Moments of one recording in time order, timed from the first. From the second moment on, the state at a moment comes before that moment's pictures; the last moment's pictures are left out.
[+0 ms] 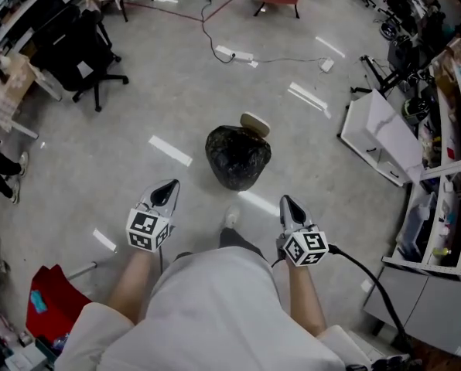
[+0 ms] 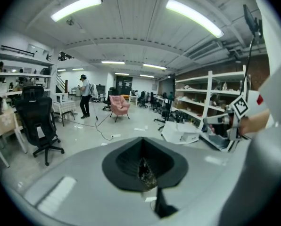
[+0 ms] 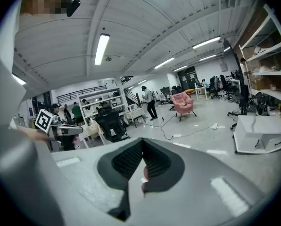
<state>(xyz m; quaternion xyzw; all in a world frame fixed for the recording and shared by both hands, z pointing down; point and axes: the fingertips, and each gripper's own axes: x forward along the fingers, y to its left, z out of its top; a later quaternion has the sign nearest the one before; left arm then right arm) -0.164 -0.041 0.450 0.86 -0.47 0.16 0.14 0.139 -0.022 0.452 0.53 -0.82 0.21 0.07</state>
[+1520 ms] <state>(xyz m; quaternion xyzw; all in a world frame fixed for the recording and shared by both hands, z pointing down) -0.123 -0.278 0.769 0.83 -0.37 0.33 0.27 0.198 -0.197 0.751 0.52 -0.75 0.37 0.19</state>
